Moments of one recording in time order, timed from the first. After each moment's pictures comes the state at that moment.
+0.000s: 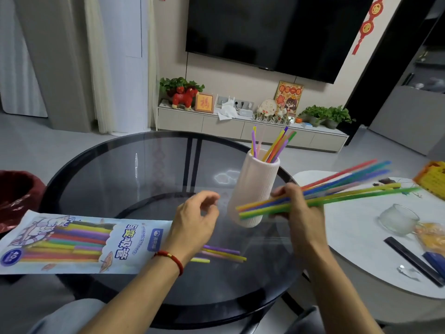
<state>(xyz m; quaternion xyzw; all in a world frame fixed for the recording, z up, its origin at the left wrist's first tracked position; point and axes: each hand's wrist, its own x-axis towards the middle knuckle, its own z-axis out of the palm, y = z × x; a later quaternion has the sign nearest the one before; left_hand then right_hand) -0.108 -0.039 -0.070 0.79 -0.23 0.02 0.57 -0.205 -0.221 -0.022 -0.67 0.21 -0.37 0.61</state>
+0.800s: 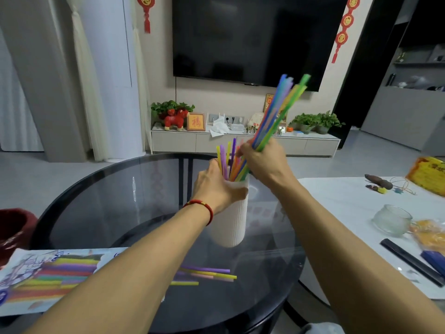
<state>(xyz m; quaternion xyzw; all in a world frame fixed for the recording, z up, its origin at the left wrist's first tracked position) -0.072 -0.124 0.018 0.85 -0.23 0.04 0.47 -0.125 -0.245 0.083 -0.85 0.17 -0.31 0.38</state>
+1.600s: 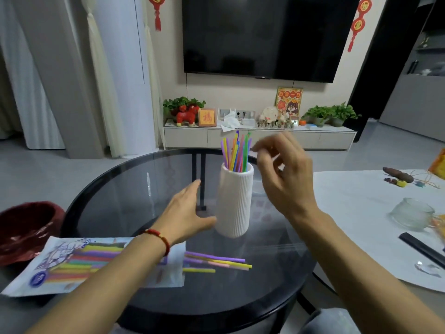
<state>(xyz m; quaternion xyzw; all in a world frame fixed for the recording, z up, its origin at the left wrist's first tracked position) -0.071 -0.019 -0.027 0.90 -0.28 -0.03 0.32 -0.180 -0.209 0.056 -0.82 -0.06 -0.52 0.24</state>
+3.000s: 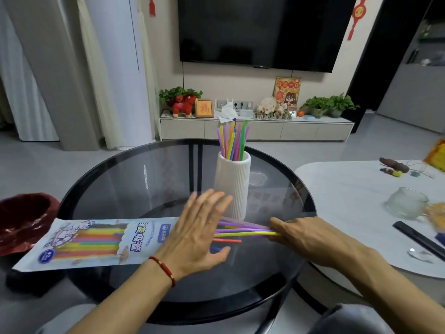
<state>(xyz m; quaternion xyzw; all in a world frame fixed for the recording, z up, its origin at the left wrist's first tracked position) -0.114 -0.018 -0.083 0.81 -0.52 0.19 0.20 -0.254 -0.251 -0.008 -0.99 0.00 0.09 -0.12</state>
